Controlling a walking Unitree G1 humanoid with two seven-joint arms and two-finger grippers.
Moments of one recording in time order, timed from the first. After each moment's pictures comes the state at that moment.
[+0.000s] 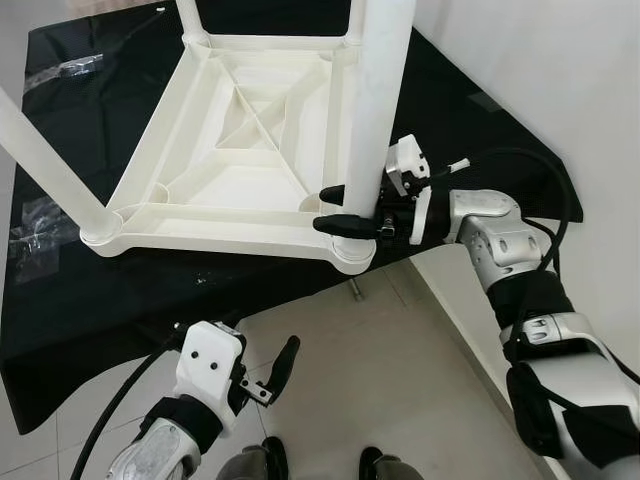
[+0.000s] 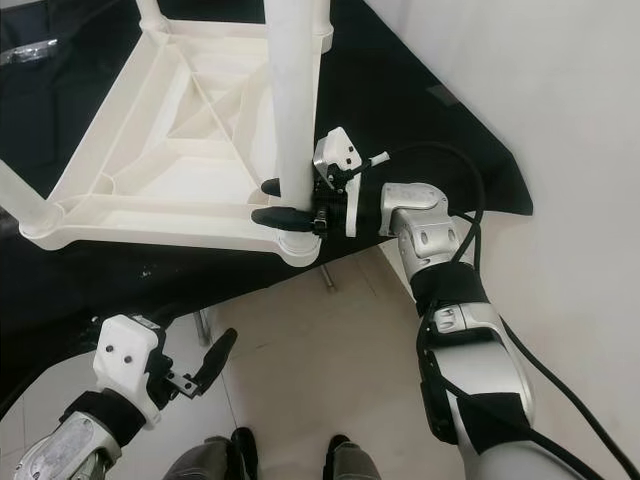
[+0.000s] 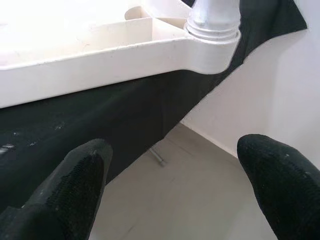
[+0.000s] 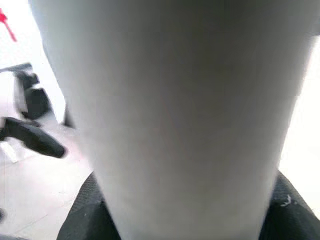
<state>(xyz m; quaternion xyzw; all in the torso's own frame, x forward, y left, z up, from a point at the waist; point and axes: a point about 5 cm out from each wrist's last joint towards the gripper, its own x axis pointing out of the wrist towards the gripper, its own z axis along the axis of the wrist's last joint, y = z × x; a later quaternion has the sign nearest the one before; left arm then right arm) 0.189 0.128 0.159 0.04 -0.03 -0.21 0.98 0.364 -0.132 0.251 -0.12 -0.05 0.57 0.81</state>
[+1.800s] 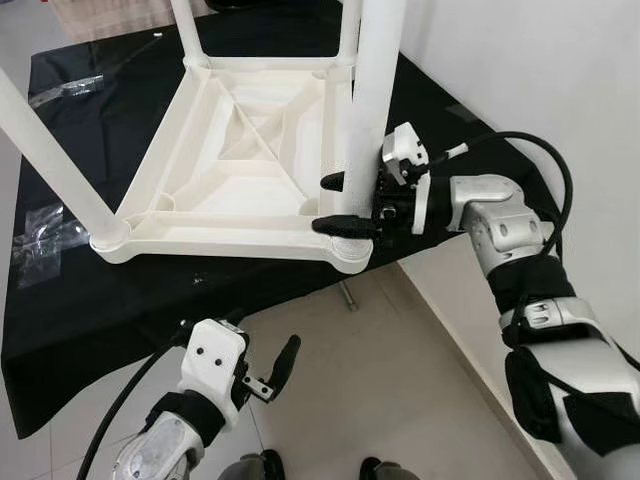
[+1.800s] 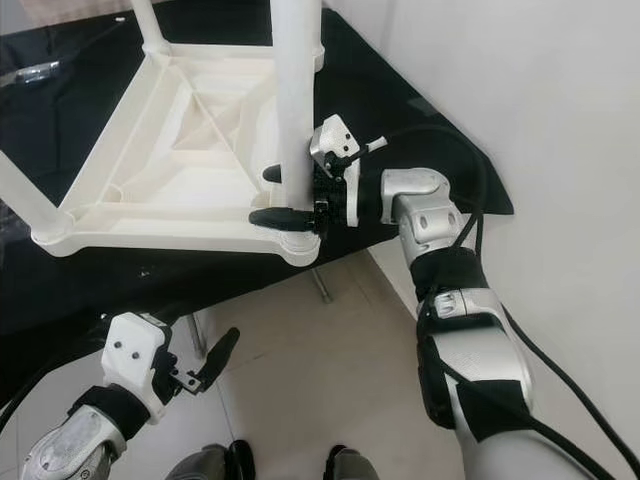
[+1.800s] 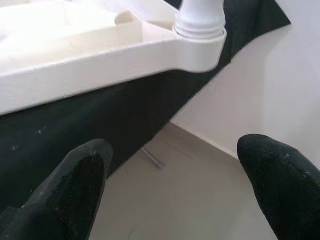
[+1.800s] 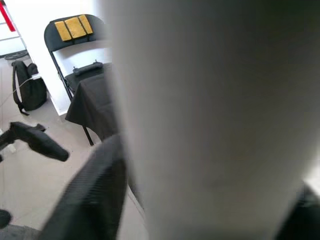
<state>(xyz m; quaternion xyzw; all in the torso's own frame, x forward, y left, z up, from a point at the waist) 0.190 0.129 0.150 0.05 -0.02 -0.21 0.98 0.376 -0.129 0.269 -0.12 -0.02 0.62 0.78</state>
